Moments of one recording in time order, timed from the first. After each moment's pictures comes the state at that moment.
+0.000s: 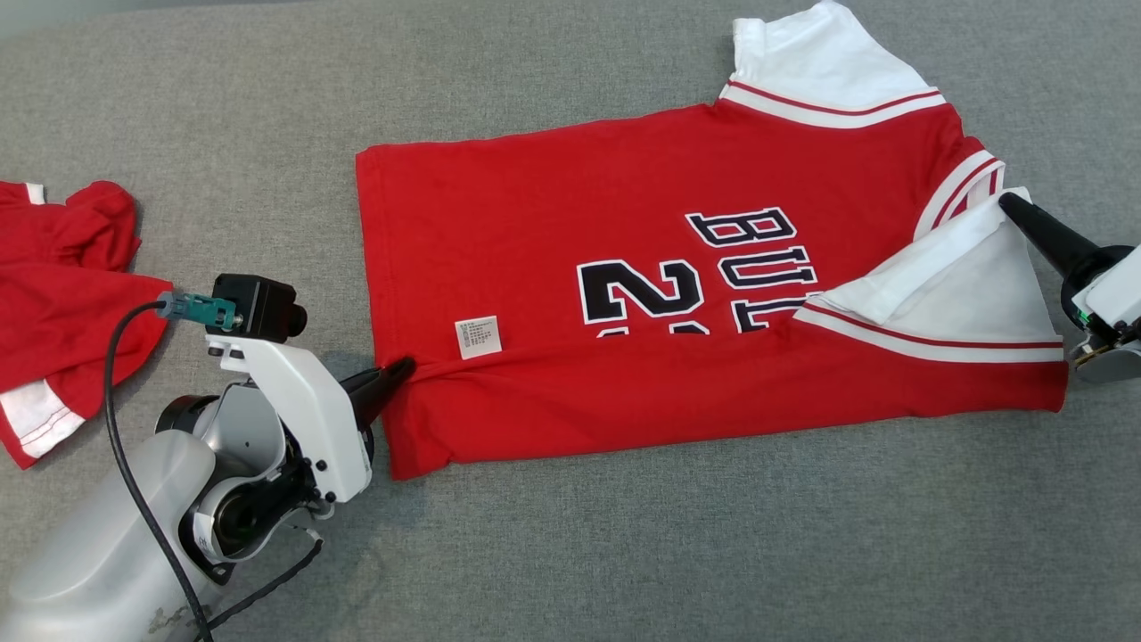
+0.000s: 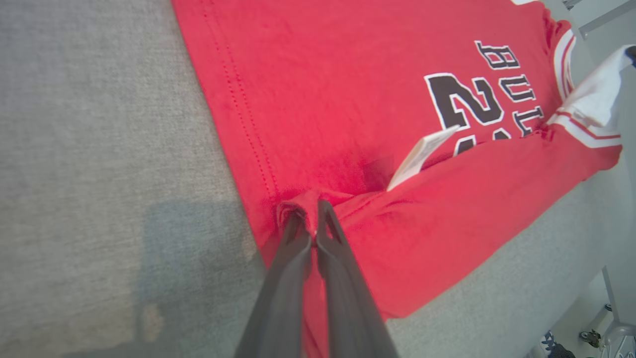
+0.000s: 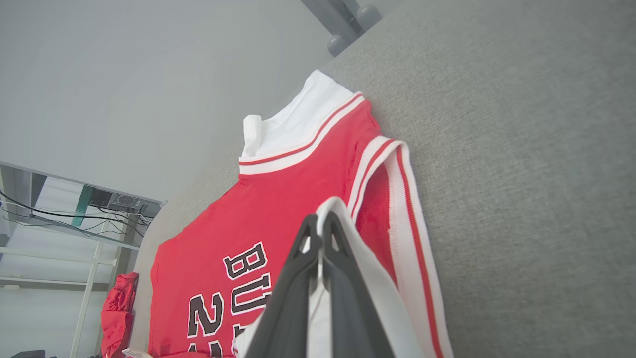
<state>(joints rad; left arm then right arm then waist) -0.55 0.53 -0.72 0.21 -1.16 0.07 0.40 -0.87 -0.73 0.96 0.53 1.81 0.13 0.05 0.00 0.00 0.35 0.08</state>
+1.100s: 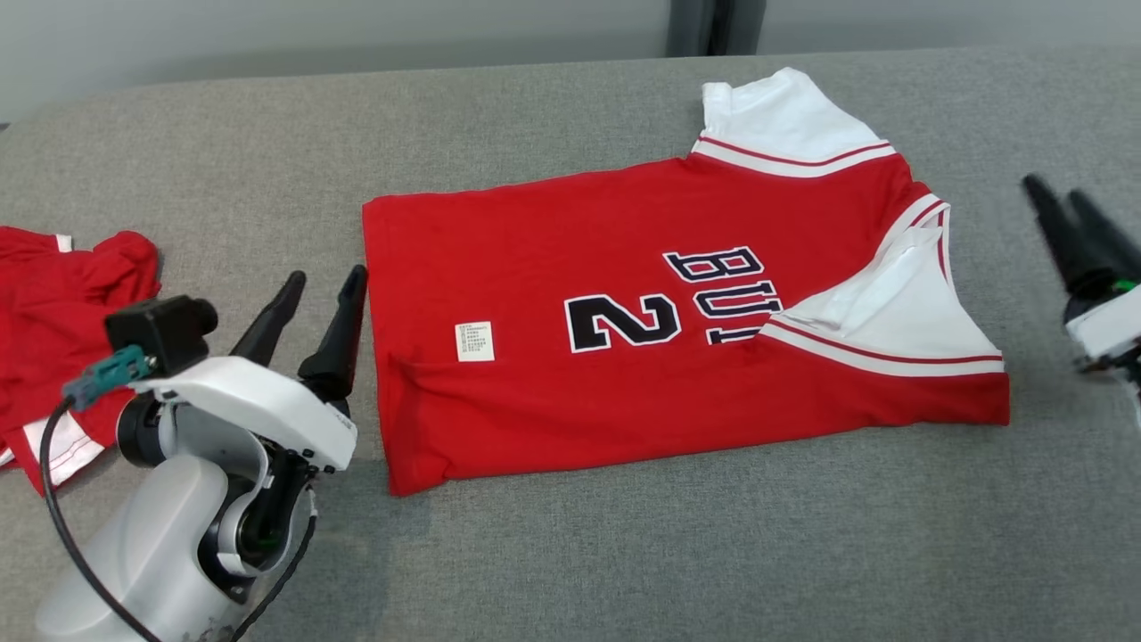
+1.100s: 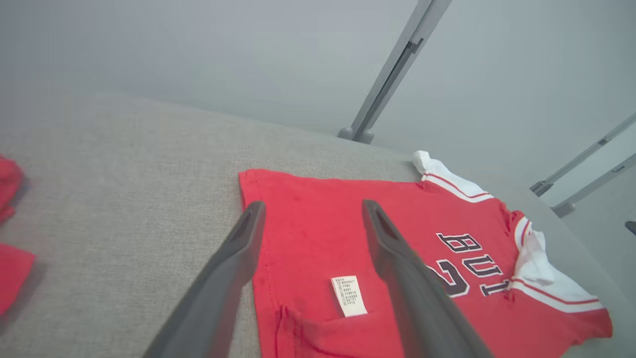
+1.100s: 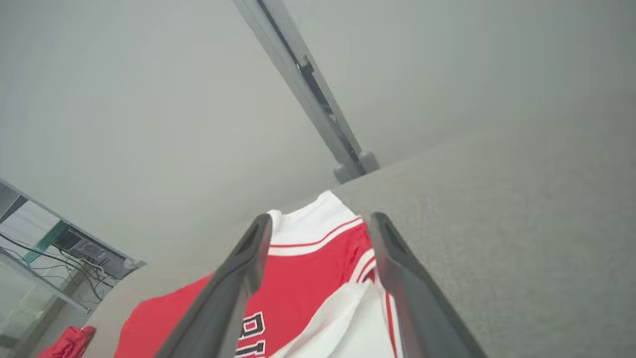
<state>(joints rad) -0.48 0.45 -0.60 0.22 -1.05 0.17 -0.06 -0.77 -0.71 0.93 0.51 1.61 0.13 -0.26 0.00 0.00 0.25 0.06</state>
